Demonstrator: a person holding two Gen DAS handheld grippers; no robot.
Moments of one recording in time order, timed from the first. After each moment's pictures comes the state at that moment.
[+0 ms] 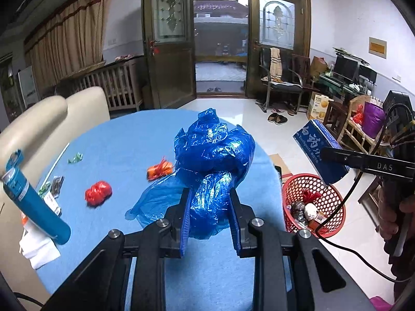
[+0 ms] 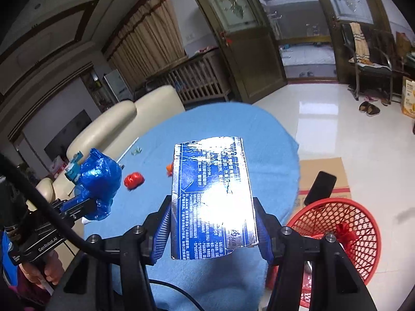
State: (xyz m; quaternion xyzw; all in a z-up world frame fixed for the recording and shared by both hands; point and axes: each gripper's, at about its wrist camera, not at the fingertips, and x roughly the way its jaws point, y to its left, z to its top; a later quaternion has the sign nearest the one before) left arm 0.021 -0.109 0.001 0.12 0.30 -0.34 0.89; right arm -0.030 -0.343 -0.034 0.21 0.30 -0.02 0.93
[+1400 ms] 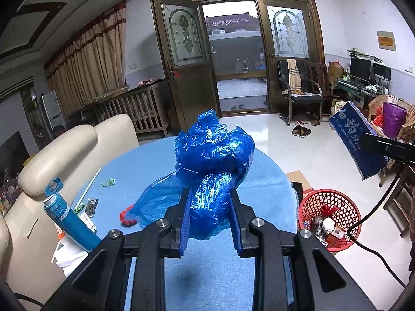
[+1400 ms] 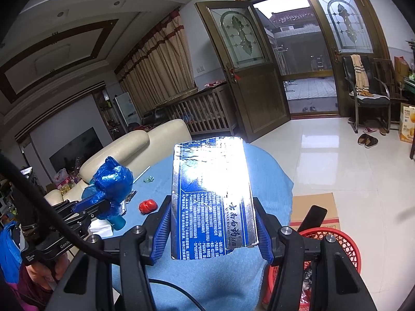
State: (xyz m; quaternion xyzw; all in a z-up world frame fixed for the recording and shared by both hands) left arm -0.014 -0.113 0.042 0.15 0.23 -0.27 0.92; right arm -0.087 -0.341 0.029 0.18 0.21 -0.02 0.96
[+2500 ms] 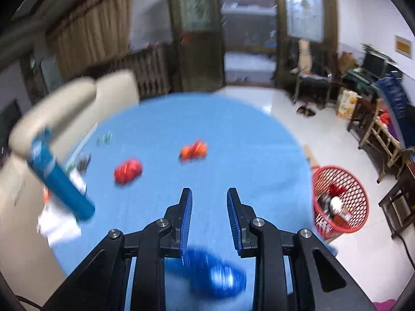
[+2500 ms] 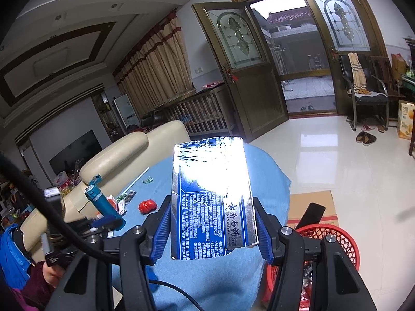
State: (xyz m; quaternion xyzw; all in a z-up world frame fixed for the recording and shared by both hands) left arm 0.038 -0.075 -0.030 0.12 0.35 -0.24 0.90; right arm -0.098 -0.346 0.016 0.19 0.22 -0.02 0.96
